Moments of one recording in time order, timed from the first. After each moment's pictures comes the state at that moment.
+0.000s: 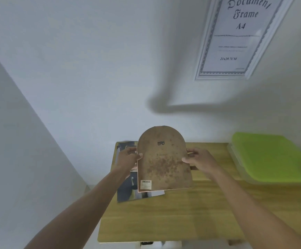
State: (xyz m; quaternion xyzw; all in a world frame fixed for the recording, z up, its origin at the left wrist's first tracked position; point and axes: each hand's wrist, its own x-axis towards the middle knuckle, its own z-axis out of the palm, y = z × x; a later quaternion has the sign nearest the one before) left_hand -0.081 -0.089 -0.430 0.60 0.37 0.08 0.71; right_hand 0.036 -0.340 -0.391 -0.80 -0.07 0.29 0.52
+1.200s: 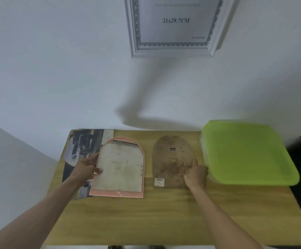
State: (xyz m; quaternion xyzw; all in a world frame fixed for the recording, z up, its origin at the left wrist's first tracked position) left_hand -0.021 -0.156 -0.492 0.62 0.49 -0.05 0.61; right_hand 0.159 -0.492 -0.549 -0.96 0.05 0.20 0.21
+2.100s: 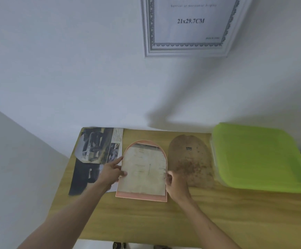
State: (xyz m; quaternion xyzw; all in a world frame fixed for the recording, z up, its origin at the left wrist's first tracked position) left_hand -0.007 -0.203 -0.520 0.62 0.47 -0.06 0.62; right_hand 0.098 -0.443 -0.556 -0.90 -0.18 0.26 0.28
